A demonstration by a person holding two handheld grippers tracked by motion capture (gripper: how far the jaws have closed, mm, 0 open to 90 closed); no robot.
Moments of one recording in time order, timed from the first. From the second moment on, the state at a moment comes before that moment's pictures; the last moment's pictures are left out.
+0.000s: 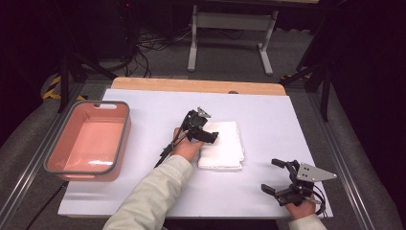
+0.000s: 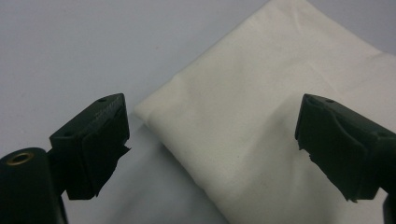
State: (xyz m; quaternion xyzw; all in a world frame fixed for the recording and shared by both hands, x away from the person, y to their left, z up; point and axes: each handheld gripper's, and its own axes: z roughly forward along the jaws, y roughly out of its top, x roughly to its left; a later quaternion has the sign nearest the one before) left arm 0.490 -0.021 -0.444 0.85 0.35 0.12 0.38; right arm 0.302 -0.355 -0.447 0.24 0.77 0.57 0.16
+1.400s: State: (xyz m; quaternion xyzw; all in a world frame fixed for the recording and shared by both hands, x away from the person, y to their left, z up) left arm 0.490 -0.027 -0.455 0.85 0.37 0.08 0.36; right arm 0.303 -0.354 -0.448 0.24 0.77 0.57 0.16
